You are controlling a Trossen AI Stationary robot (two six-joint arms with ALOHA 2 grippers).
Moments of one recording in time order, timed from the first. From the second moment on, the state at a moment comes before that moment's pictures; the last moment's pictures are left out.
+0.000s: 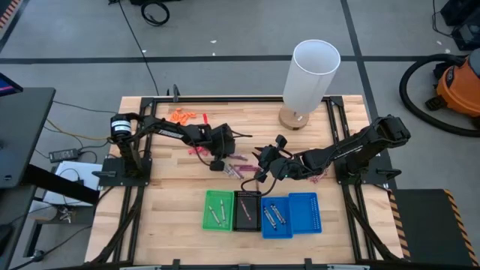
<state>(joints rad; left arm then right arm) 0.26 1.83 0.94 -0.17 0.07 0.38 0.24 1.52 0.87 0.05 0.81 0.24</state>
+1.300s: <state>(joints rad) -0.28 1.58 0.94 -0.40 0.15 0.44 0.24 1.52 0.87 0.05 0.81 0.27</state>
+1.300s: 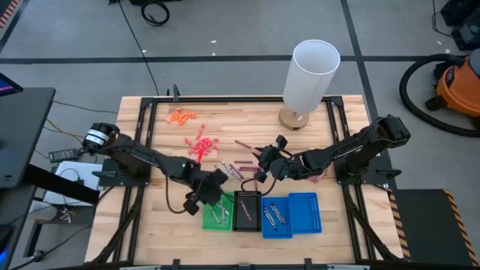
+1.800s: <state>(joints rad) -0.21 1.58 0.95 -0.38 -0.09 0.47 0.24 1.52 0.87 0.05 0.79 0.28</state>
